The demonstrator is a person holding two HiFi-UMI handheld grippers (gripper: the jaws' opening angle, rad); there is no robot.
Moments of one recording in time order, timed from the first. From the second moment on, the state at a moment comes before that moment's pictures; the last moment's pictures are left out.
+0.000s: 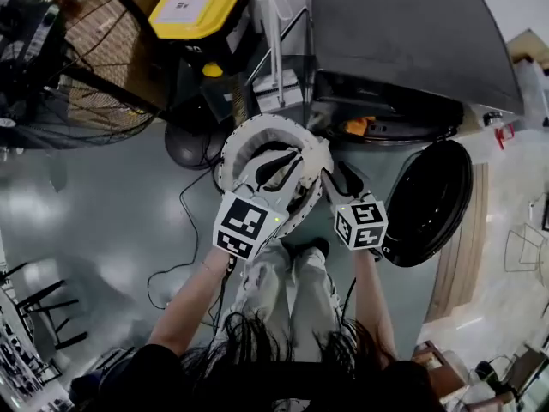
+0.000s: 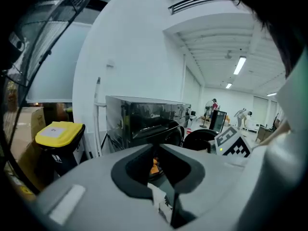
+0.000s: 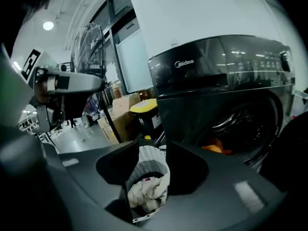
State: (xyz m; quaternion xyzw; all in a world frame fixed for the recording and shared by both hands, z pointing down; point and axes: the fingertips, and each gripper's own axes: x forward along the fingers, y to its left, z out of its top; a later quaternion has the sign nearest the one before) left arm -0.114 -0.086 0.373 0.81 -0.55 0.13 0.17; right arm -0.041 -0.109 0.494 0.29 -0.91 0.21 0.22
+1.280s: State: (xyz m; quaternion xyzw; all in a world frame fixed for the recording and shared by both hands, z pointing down) left arm 0.026 -0.178 0.594 0.89 -0.40 0.16 0.12; right arm 0.046 -0.320 0.705 0.39 -0.89 0.15 0.19
